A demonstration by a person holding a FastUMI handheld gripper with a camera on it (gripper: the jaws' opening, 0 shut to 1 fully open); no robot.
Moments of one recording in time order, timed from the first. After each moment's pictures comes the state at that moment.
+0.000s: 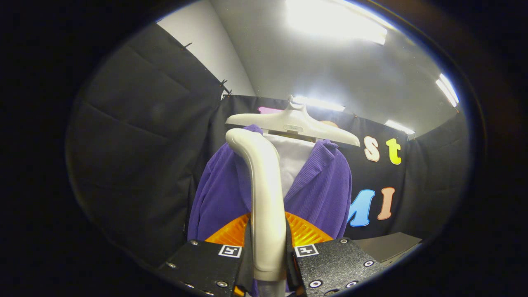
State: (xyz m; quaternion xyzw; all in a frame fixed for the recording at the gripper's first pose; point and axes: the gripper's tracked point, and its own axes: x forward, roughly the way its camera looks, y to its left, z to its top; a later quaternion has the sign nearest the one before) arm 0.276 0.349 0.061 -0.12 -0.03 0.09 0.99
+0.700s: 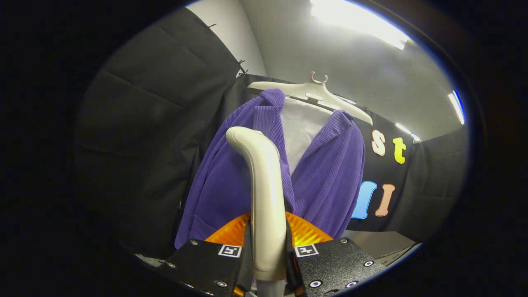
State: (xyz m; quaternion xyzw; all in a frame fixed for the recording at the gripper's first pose) arm 0.262 0.347 -0.035 -0.18 0.02 0.10 0.98
